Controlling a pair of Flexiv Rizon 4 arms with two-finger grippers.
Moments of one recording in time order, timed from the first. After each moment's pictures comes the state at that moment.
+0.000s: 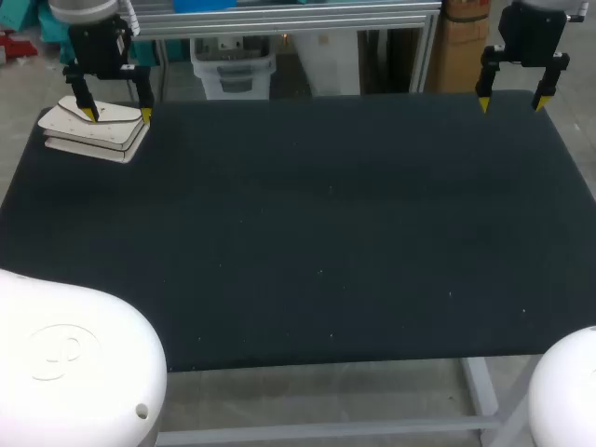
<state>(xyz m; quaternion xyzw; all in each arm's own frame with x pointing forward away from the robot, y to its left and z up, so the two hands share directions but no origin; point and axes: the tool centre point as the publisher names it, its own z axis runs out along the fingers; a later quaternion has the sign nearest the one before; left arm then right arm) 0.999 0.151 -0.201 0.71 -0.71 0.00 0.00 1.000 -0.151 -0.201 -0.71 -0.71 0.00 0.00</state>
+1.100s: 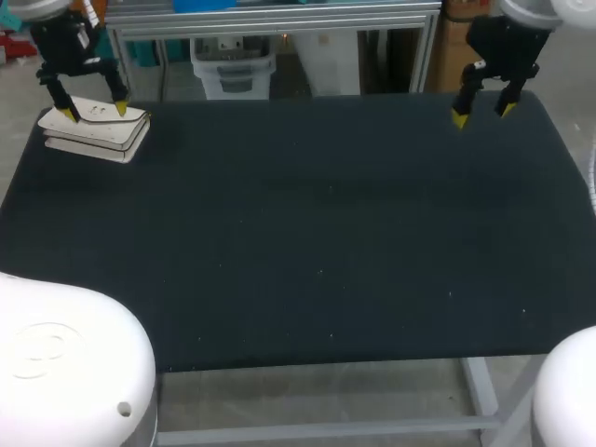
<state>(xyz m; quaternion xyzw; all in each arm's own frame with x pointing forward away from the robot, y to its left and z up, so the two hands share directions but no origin) 1.013 0.197 -0.205 0.69 -0.72 0.05 0.09 0.989 -0.097 -0.217 -0.52 -0.85 -0.08 0.01</state>
